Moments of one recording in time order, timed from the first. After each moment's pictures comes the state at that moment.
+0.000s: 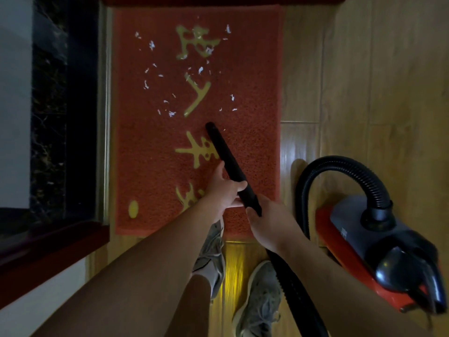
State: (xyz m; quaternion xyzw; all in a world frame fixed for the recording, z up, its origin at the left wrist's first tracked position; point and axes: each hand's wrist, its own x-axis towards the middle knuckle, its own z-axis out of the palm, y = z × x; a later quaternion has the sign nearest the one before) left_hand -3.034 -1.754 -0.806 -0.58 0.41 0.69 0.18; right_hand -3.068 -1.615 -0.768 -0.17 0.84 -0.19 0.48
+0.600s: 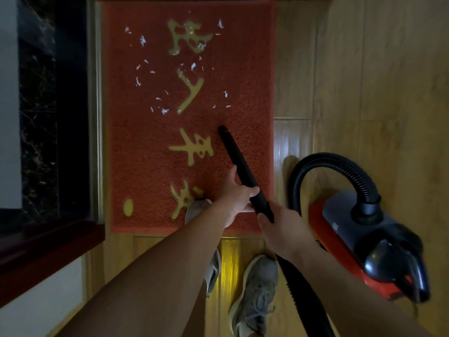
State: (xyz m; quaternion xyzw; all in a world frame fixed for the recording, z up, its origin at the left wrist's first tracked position) left_hand -3.044 -1.718 -0.802 -0.56 0.40 0.70 0.22; right_hand -3.074 -1.582 -0.752 -0.12 0.85 -0.17 0.49
